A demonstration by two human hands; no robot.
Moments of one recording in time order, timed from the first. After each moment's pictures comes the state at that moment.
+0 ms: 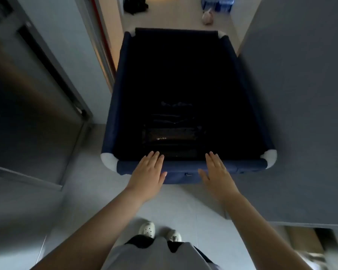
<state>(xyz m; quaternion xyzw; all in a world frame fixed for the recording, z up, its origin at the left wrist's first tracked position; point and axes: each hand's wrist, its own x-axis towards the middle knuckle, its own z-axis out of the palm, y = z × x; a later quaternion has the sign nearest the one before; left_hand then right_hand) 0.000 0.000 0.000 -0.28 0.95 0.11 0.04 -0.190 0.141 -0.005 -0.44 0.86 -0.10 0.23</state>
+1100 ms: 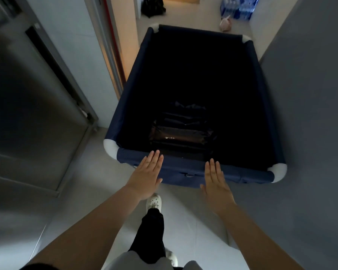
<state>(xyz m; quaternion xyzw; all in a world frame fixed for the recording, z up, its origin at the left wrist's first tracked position) -0.054 -0.095 -0.051 -0.28 0.95 0.06 0.09 -0.249 0.064 -0.056 -0.54 0.83 0.05 0.13</state>
